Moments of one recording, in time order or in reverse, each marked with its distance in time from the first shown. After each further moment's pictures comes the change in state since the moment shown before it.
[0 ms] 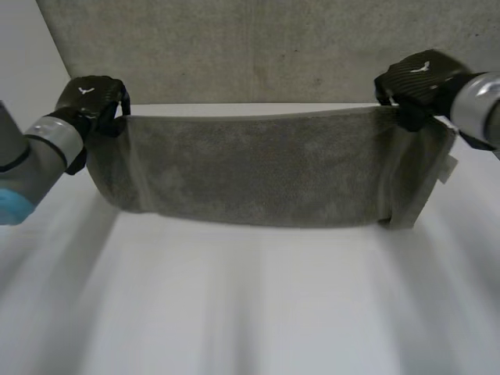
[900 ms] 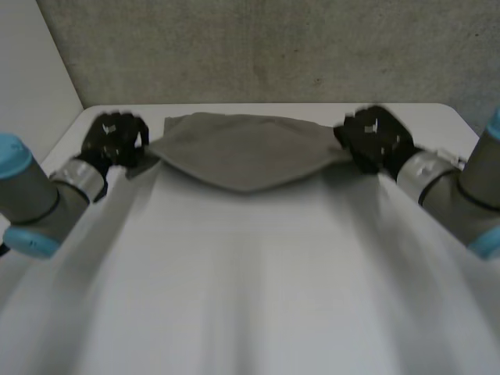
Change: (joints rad) left arm 0.023 -0.093 -0.266 0.387 0.131 -0.019; right arm 0.018 0.031 0.540 -0.708 -0.150 0.049; left_hand 0.005 0.000 0.001 0.004 0.009; right_hand 0.000 0.000 0.008 0.000 0.000
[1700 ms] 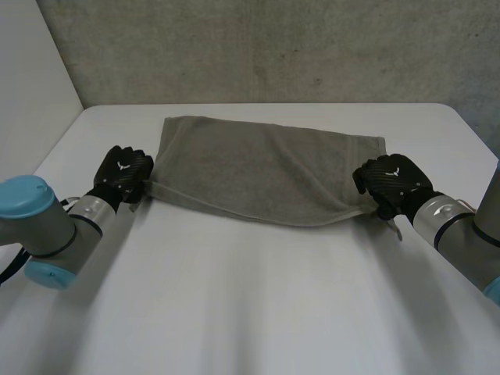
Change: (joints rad) left arm 0.000 -0.120 -0.080 0.146 -0.019 0.261; right arm -0.056 -0.069 0.226 0.031 0.107 0.081; left_hand -0.141 -0.176 -0.170 -0.185 -0.150; right_hand -0.602 -0.578 -0.599 -0.598 -0.645
